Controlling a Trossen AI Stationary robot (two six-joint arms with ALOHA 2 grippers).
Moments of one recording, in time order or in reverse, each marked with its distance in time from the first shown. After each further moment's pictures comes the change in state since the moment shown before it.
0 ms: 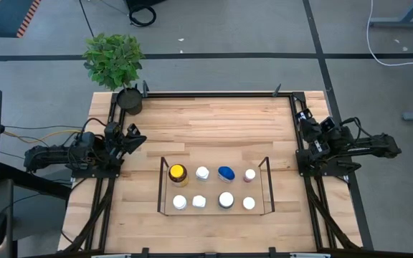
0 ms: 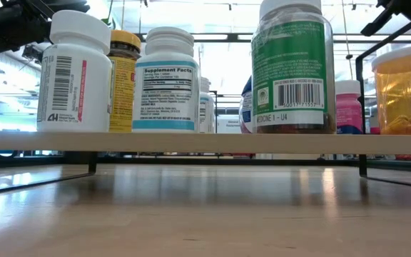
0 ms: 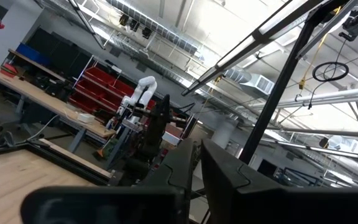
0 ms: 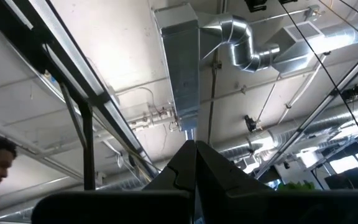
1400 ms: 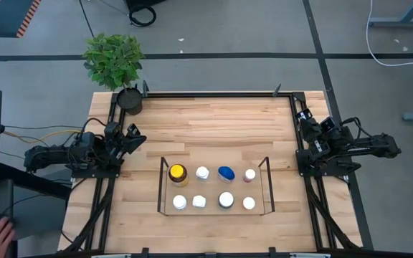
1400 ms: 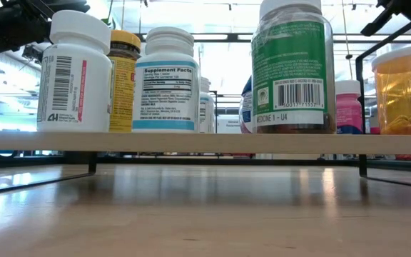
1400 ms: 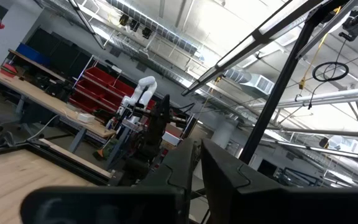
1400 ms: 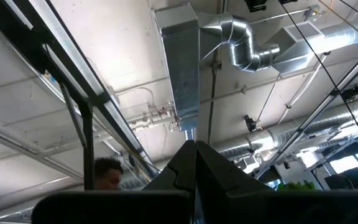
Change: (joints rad) left arm 0.000 0.000 0.000 0.000 0.000 0.001; right arm 0.000 0.000 0.000 0.000 0.000 0.000
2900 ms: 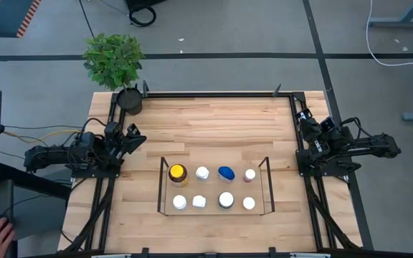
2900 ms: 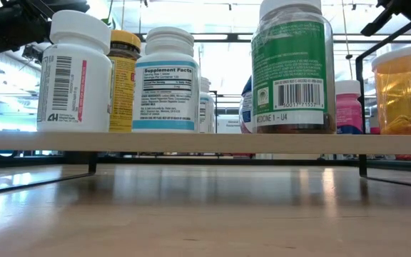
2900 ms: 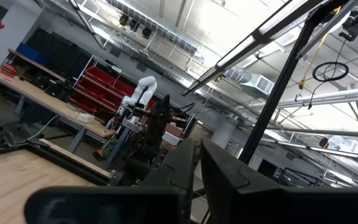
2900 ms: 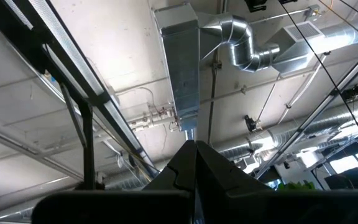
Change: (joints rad) left arm 0.000 0.000 0.000 0.000 0.000 0.000; right arm 0.000 0.000 0.000 0.000 0.000 0.000
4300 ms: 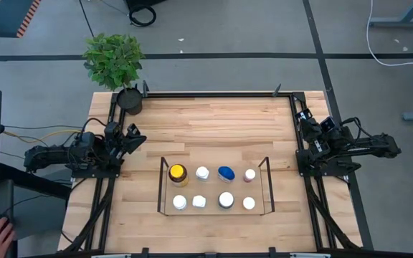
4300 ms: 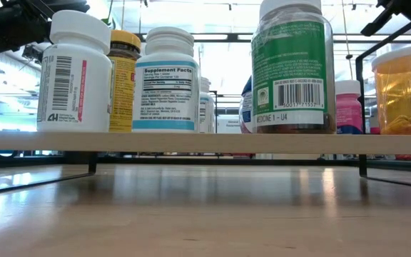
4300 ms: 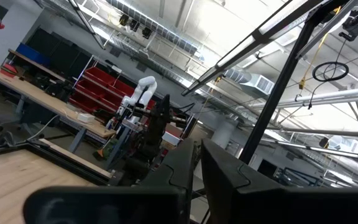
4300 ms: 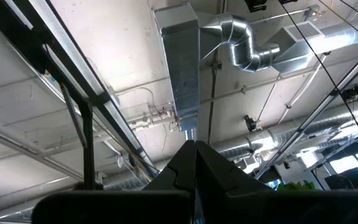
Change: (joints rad) left arm 0.000 0.000 0.000 0.000 0.000 0.000; right arm 0.000 0.000 0.000 0.000 0.000 0.000
